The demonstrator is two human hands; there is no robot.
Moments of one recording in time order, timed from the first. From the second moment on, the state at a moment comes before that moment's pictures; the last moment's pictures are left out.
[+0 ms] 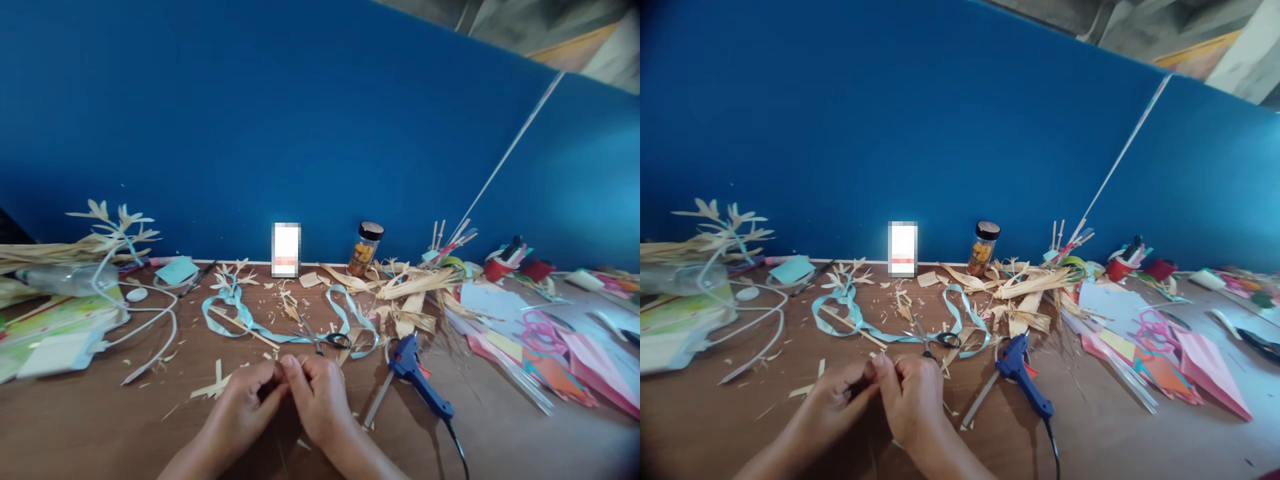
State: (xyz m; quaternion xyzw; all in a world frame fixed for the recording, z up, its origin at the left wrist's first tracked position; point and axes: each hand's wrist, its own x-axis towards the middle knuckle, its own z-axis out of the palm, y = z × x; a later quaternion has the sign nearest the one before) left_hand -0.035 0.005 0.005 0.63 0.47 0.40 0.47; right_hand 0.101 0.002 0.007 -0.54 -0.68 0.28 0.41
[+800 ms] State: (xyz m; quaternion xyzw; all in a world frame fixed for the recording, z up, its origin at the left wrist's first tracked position) left_hand -0.041 0.010 0.009 0.69 0.51 0.38 0.35; right_hand 0.103 0.010 0.006 -0.54 -0.63 0.35 0.43
